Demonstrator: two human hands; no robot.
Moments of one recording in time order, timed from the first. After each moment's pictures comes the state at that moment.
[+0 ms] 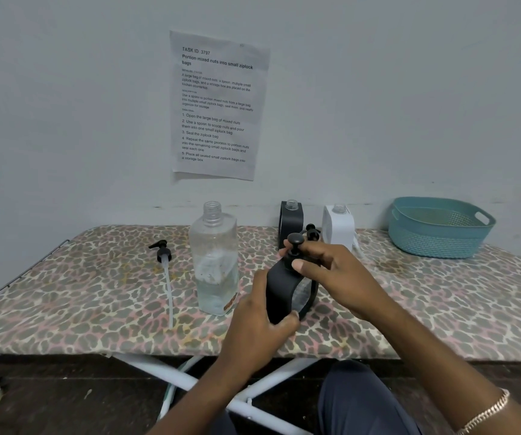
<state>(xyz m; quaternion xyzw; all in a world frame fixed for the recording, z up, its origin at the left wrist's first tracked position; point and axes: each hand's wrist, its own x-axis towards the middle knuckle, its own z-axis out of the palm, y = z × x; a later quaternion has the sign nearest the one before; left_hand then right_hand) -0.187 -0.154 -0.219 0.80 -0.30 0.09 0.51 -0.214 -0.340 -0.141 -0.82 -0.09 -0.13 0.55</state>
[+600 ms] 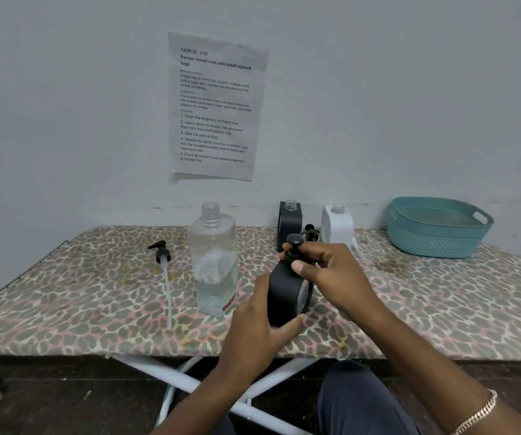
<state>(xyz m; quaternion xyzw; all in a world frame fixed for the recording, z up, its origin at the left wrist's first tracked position) -0.193 -0.153 -0.221 0.80 -0.31 0.12 0.51 -0.209 -0.329 -0.148 -0.79 -0.06 -0.19 0.57</state>
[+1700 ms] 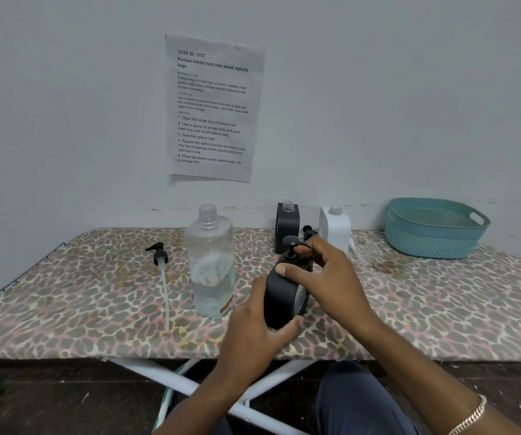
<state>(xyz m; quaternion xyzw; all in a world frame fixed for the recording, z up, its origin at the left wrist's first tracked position) -0.191 -0.154 -0.224 0.80 -0.30 0.12 0.51 -0.213 -0.325 -0.155 -0.81 -0.01 -0.24 0.53</state>
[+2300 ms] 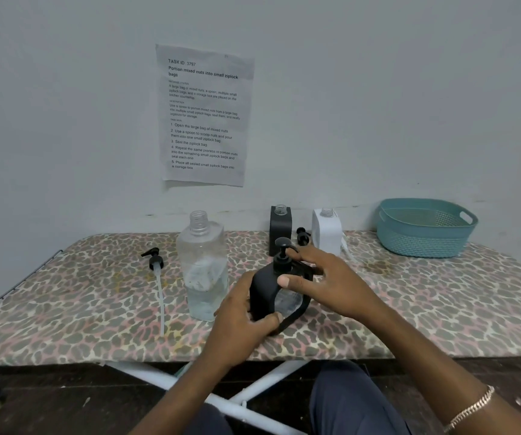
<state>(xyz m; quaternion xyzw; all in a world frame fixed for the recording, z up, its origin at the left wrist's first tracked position) -0.174 -0.140 -0.213 0.77 -0.28 0.01 0.57 -0.215 -0.352 -0.147 -0.89 -0.07 -0.12 0.44</state>
